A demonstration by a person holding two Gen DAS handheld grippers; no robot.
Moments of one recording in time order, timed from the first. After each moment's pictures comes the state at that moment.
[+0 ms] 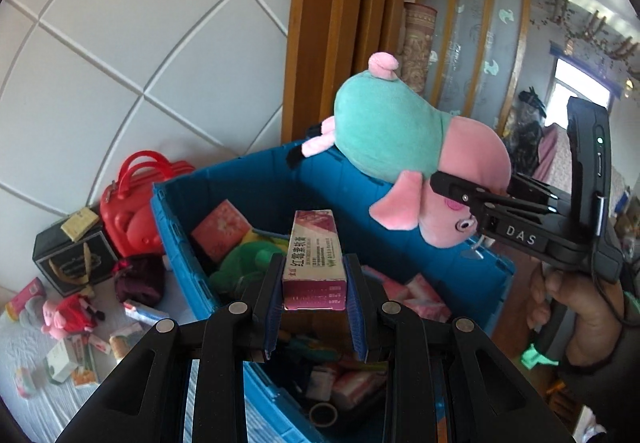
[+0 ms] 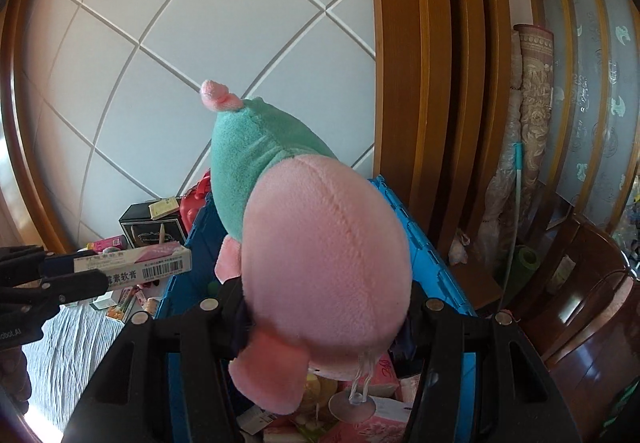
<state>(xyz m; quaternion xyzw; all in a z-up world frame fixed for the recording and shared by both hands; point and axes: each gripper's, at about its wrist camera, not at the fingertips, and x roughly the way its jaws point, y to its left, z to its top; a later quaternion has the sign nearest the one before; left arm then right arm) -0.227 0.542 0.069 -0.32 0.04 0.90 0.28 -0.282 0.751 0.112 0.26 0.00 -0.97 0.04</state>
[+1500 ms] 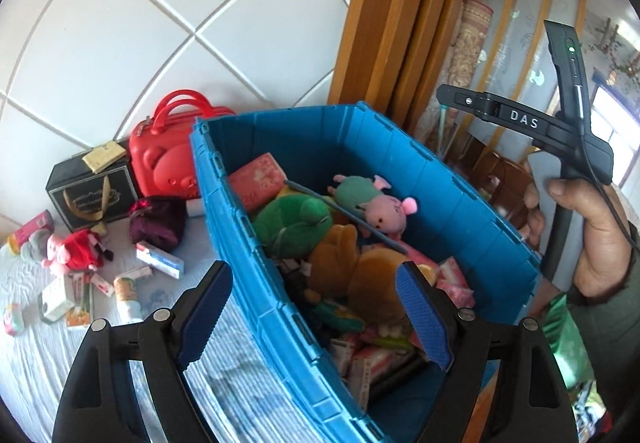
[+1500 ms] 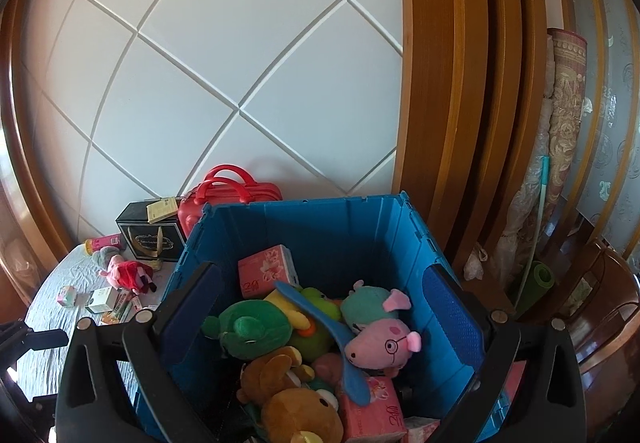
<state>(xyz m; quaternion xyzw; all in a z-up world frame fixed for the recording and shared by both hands) -0.236 0.487 0.018 -0.38 -0.01 0.90 0.21 -0.358 0.711 0.112 0.27 0.02 -0.96 0.08</state>
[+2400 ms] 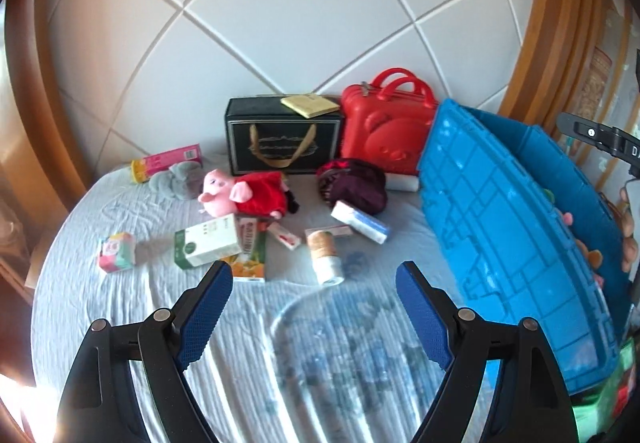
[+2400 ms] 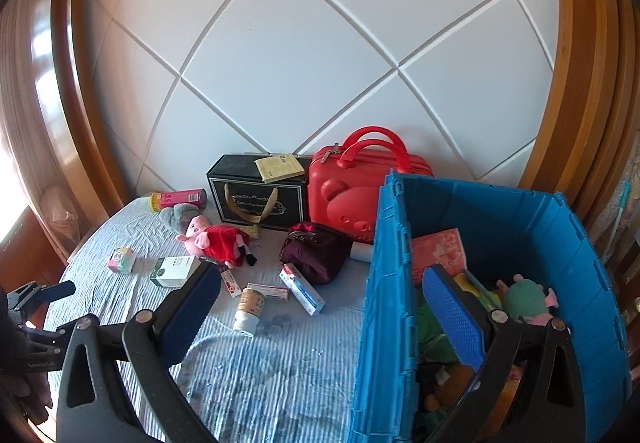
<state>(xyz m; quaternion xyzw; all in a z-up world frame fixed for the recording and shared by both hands) -0.232 0.172 -0.067 -0.39 -0.05 0.92 0.01 -0.356 0.434 0.051 0.33 0.07 -0.93 0.18</state>
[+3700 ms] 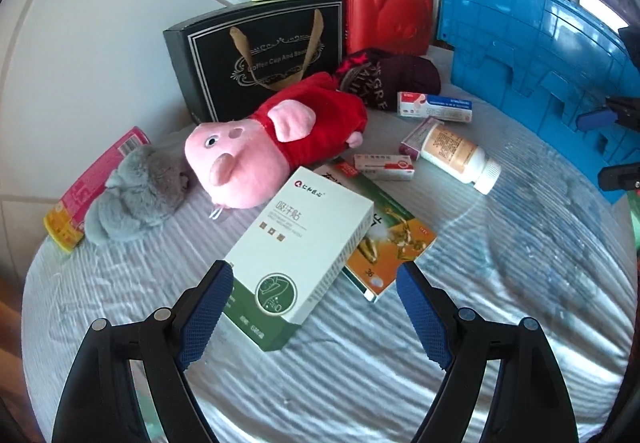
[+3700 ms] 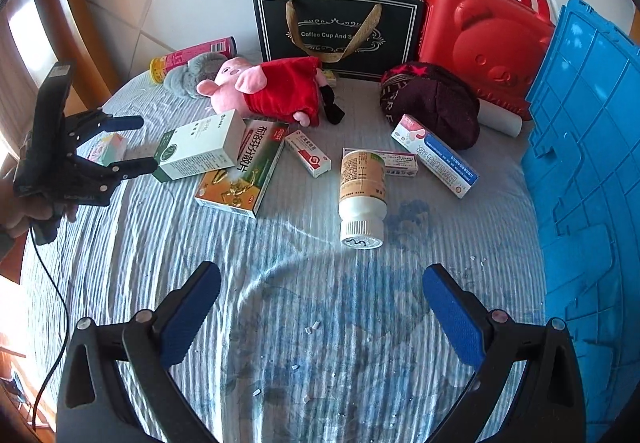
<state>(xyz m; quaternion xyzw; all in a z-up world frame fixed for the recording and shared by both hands) -0.401 -0.012 -0.295 -0.41 0.15 0.86 0.25 -0.355 0.243 -0.202 0.49 0.09 -0.85 0.16</state>
